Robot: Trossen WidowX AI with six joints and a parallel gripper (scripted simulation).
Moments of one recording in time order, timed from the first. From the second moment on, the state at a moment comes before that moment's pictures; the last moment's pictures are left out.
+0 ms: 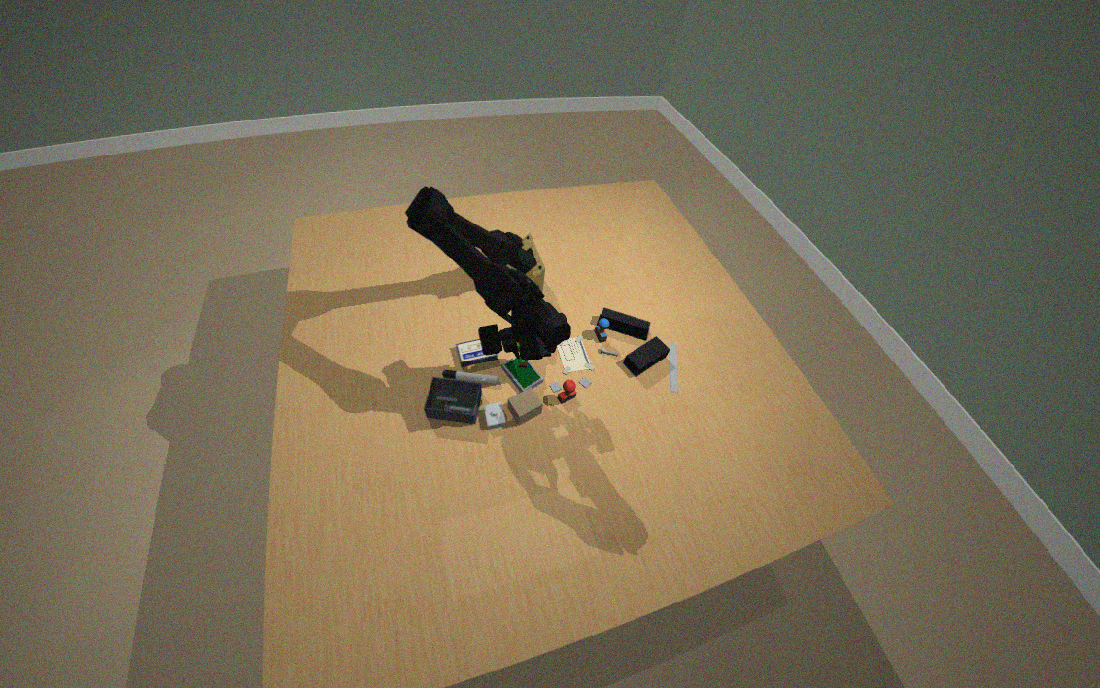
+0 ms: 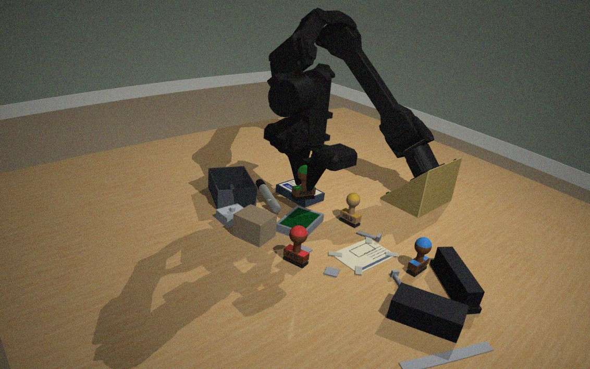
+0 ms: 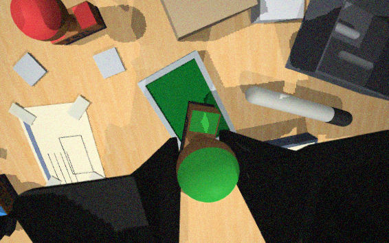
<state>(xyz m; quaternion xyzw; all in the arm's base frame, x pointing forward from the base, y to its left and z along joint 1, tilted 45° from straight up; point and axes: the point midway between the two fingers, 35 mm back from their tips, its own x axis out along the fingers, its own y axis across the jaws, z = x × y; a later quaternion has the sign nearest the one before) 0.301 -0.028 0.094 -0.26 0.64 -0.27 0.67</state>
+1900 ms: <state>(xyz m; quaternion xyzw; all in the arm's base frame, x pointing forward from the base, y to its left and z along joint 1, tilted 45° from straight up) 0.268 0.062 -0.003 -0.34 0.68 -0.17 0.63</state>
